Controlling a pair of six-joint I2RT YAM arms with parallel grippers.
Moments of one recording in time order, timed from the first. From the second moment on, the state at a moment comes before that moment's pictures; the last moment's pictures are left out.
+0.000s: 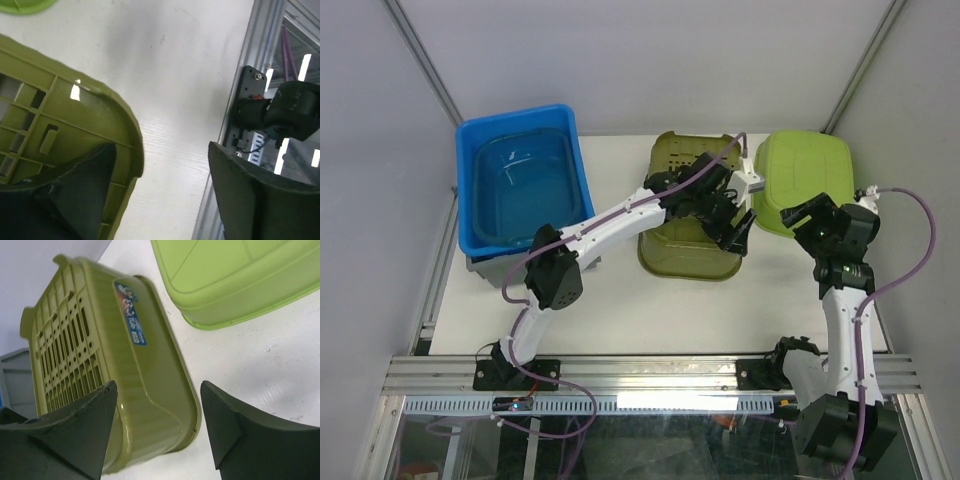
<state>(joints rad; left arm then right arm) -0.93 2.19 2.11 -0.68 0.50 -0.10 -0.23 0.86 0.73 -0.37 -0.16 0.69</state>
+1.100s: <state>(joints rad) -0.69 1.24 1.61 -0.76 -0.15 -0.37 0.75 1.36 0.93 -0.32 -0.12 0.41</state>
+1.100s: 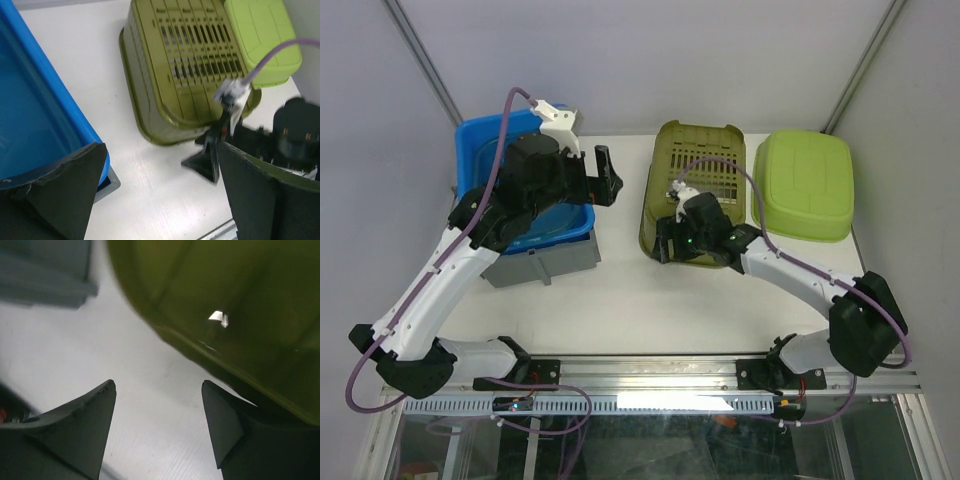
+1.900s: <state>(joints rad) -0.69 1.20 1.52 -0.78 -0.16 -0.38 0.23 1.49 0.99 -0.29 0.07 0.48</state>
